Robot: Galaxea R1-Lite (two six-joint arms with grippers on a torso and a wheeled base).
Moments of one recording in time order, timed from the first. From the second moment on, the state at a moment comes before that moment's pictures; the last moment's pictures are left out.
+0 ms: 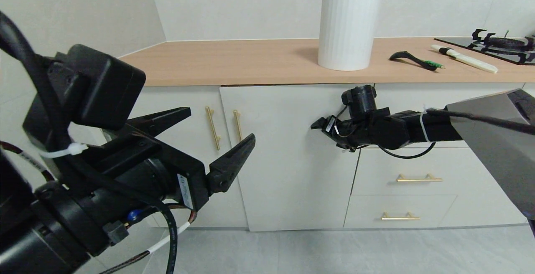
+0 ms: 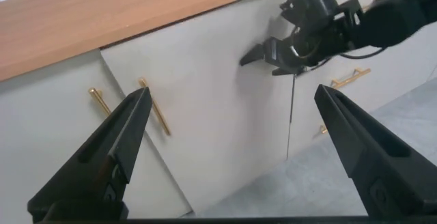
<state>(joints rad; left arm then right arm) -0.90 1.31 -0.68 -0.61 0.45 0.11 0.42 2.30 -1.74 -0.06 -0.03 0.80</state>
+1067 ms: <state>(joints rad) -0.79 1.23 -0.64 -0.61 0.45 0.11 0.46 1.85 -1.40 -0.03 -0.08 0.78</state>
